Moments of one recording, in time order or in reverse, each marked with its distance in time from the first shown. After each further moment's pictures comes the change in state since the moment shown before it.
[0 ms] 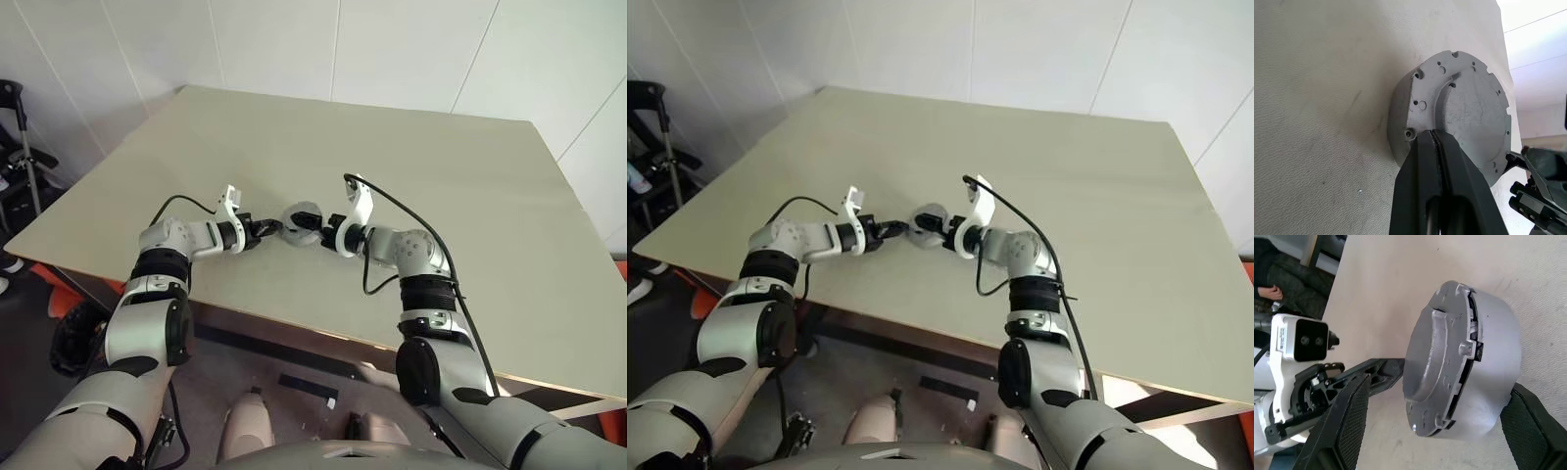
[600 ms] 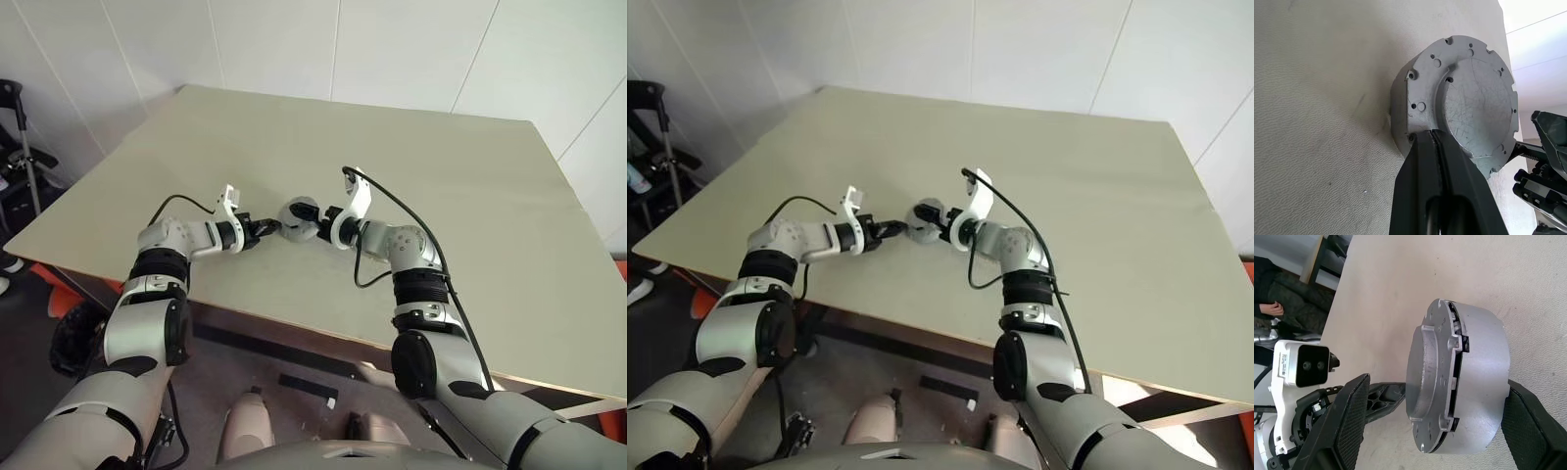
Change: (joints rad) left arm 0.000 0.007 0.000 -0.001 0.000 0.000 0.005; right arm -0.038 0.012 -0.003 0.059 0.004 -0.078 -0.016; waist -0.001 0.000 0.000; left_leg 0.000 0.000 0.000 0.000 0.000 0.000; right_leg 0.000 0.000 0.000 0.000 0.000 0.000
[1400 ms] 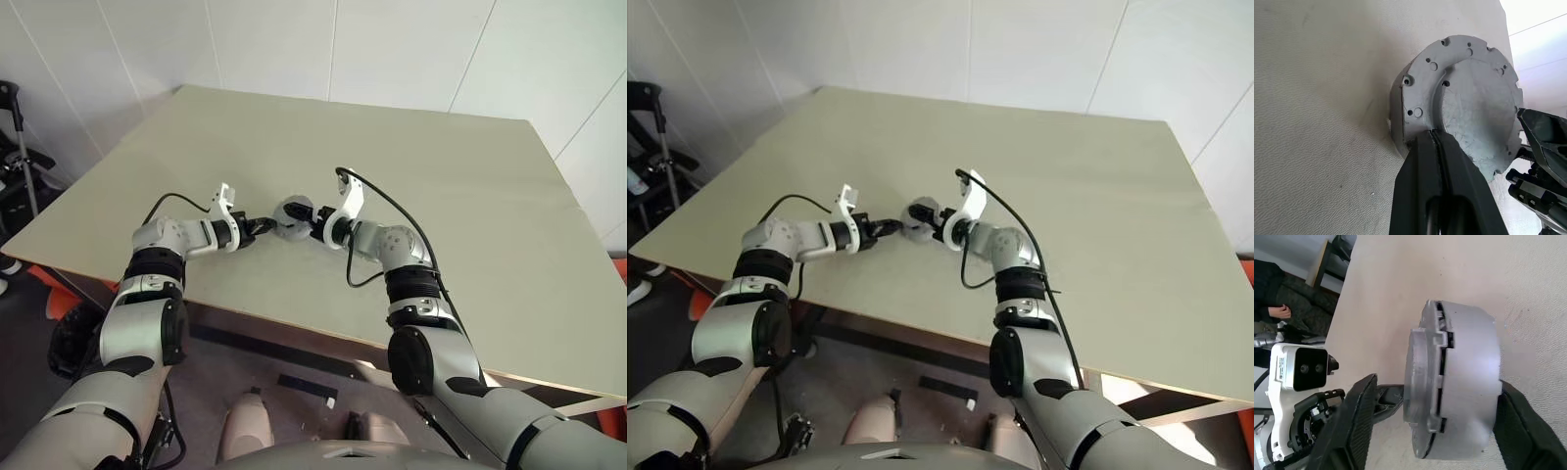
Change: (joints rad) left arm 0.001 0.017 0.000 -0.007 0.000 0.000 0.002; right arm -0.029 0.014 0.007 0.097 0.004 -0.084 0.024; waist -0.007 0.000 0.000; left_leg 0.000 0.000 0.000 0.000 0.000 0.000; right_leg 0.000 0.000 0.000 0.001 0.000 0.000
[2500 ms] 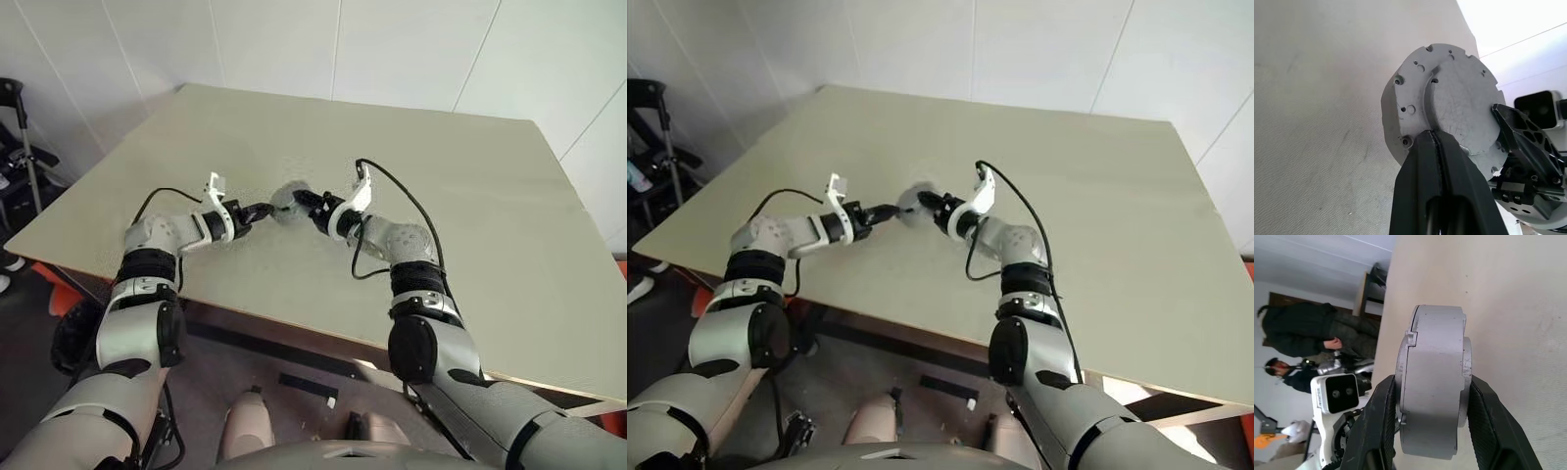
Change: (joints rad) left arm 0.020 0.008 0.066 -0.084 -0.062 0.007 -0.039; right arm -0.048 0.003 -0.185 0.072 0.183 0.018 -0.027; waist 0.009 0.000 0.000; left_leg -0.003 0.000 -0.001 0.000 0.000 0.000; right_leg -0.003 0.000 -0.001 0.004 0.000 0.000
